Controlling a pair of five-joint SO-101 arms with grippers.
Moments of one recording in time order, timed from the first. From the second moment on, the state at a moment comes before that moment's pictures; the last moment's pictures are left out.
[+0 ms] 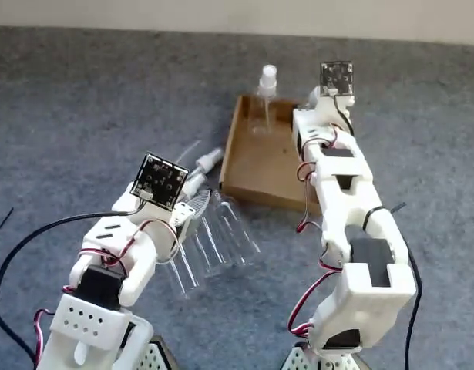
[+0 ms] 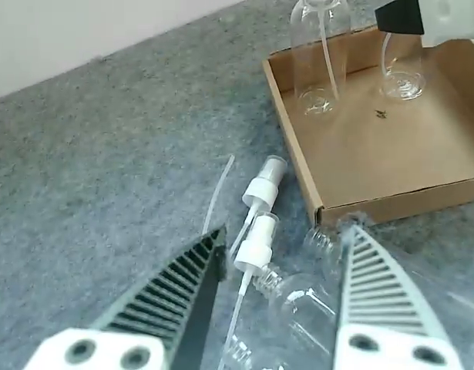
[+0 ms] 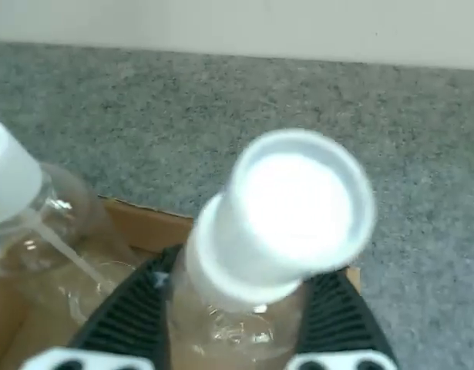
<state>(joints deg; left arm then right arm) 11.7 -74.0 68.7 44.4 -4.8 -4.0 11.5 22.1 2.9 4.2</state>
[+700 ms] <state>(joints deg) 11.7 -74.0 68.7 44.4 -4.8 -4.3 9.8 21.8 5.5 4.2</state>
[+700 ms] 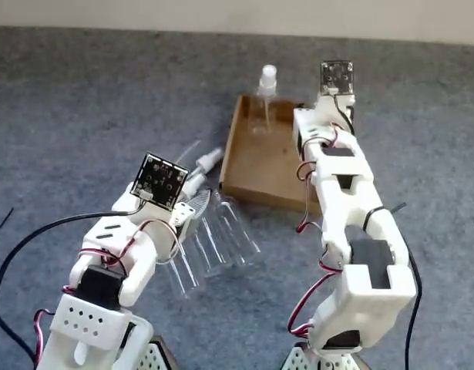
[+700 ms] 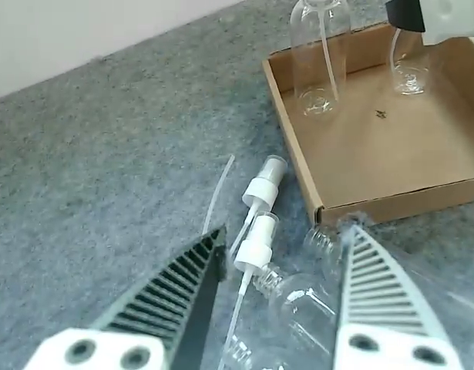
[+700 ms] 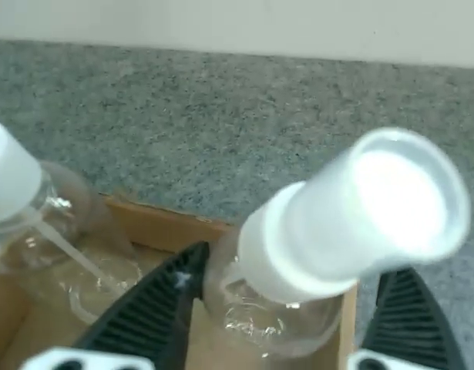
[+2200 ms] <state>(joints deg) -38.9 -49.8 52.9 47.8 -20.5 -43.4 -13.4 31.7 59.6 -6.2</state>
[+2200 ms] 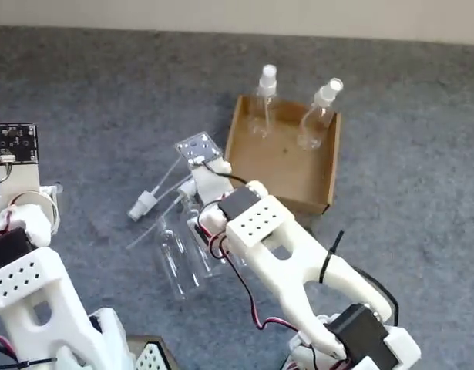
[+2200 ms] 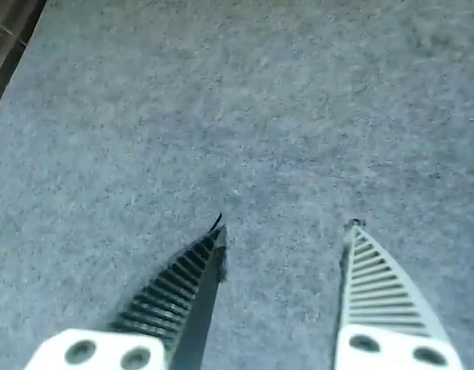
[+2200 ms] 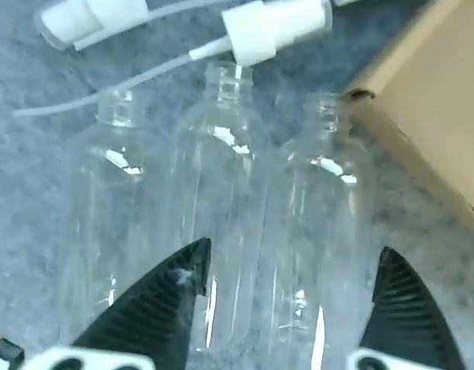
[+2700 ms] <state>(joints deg) -38.9 -49.8 52.9 47.3 -20.6 -43.3 -14.7 41.4 51.7 -6.3</state>
